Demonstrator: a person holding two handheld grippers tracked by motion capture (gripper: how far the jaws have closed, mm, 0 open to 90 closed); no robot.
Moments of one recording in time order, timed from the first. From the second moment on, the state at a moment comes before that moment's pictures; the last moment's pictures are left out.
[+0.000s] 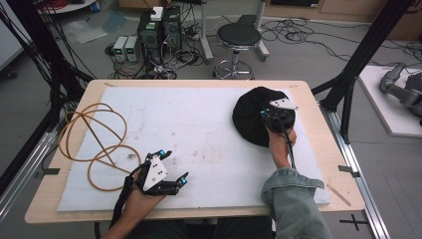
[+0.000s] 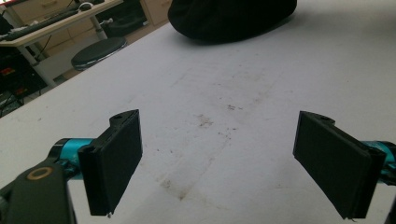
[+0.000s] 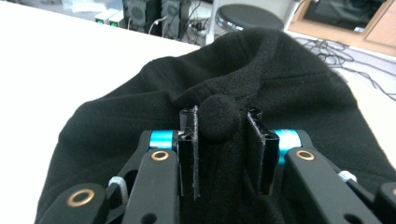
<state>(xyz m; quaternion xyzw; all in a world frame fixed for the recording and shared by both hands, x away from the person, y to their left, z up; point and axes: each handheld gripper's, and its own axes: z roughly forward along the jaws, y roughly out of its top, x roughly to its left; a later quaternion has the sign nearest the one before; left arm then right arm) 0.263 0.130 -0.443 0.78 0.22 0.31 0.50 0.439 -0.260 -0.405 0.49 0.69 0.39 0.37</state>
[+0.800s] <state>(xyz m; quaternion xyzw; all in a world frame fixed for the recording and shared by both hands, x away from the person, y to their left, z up) 0.263 0.128 -0.443 0.77 0.22 0.31 0.51 0.435 -0.265 -0.351 0.52 0.62 0.47 0.35</state>
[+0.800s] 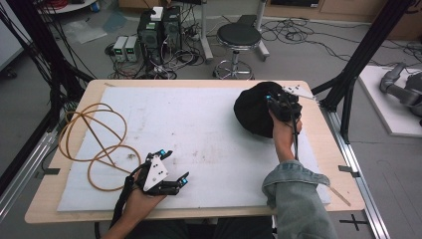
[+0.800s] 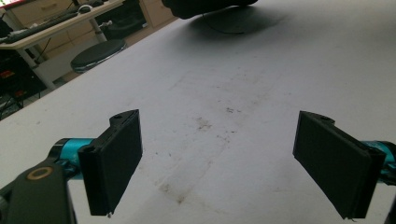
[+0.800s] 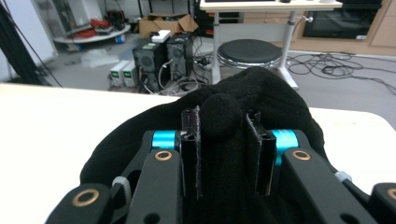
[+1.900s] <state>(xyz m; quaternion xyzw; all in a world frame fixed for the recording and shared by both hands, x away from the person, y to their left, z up) 0.260 0.127 -0.441 0.77 0.21 0.31 0.51 0.439 -0.185 -0.247 0.48 0.60 0.58 0.28</state>
